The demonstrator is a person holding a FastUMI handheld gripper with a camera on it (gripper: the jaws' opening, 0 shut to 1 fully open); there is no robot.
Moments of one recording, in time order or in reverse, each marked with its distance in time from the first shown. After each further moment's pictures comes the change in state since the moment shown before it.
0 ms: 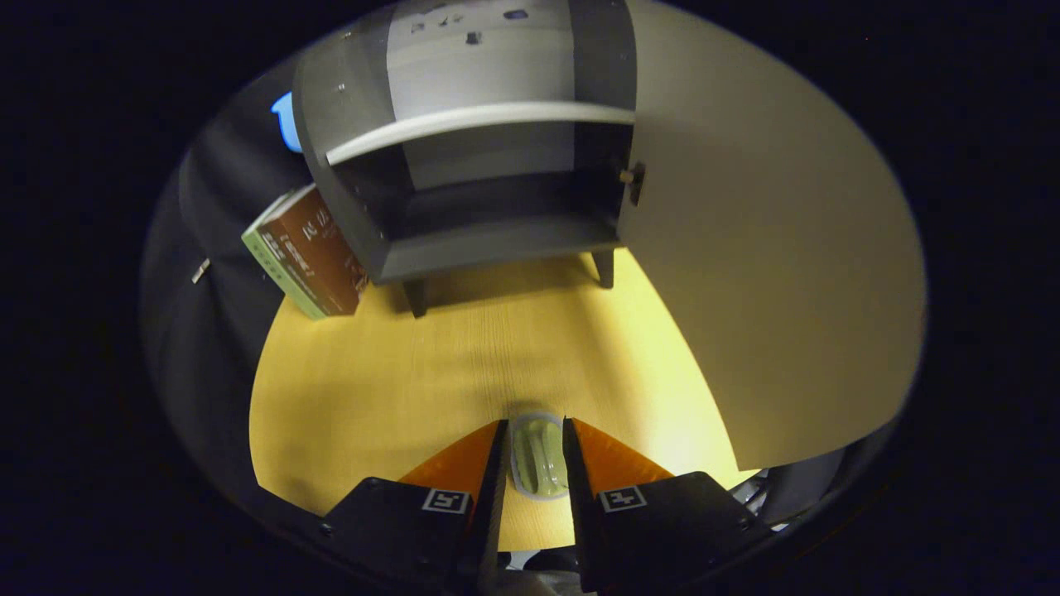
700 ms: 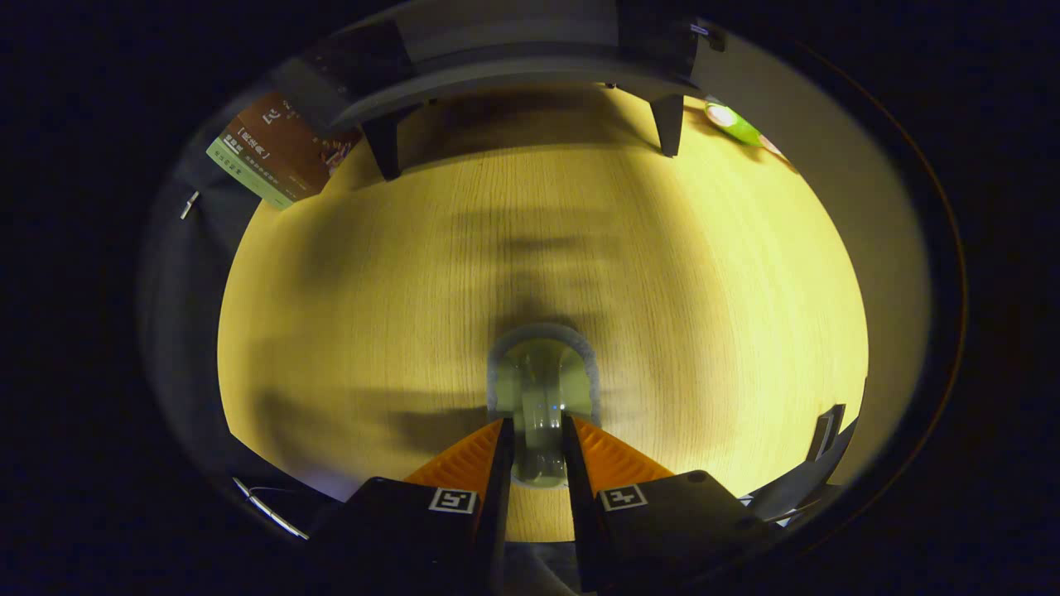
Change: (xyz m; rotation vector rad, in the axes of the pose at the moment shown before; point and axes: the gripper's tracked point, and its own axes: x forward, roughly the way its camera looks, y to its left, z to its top) arm 0.084 -0.004 -0.095 -0.086 0.351 0.055
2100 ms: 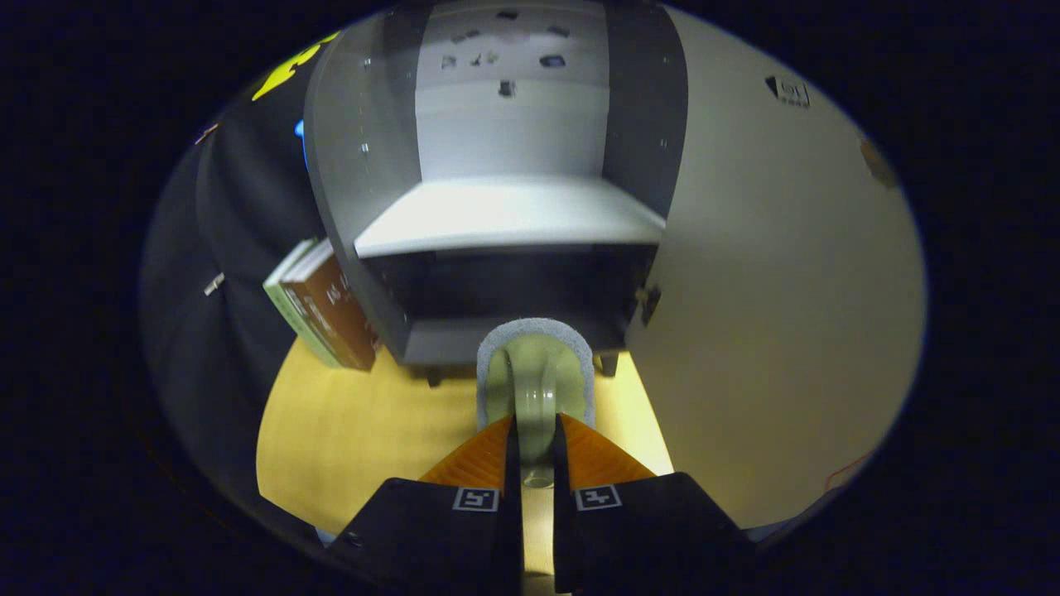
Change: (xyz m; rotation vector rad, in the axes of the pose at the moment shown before) arm -0.247 0.054 0.192 0.002 -0.668 -0.069
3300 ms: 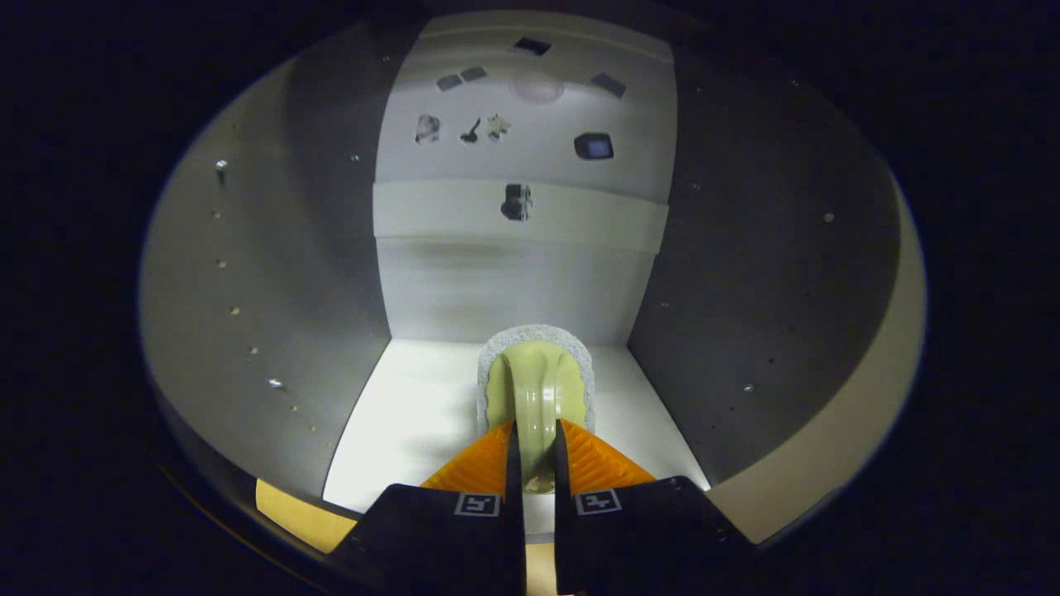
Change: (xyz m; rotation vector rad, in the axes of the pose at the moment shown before) arm 0.159 0.022 0.229 -0.049 -0.161 -0.053
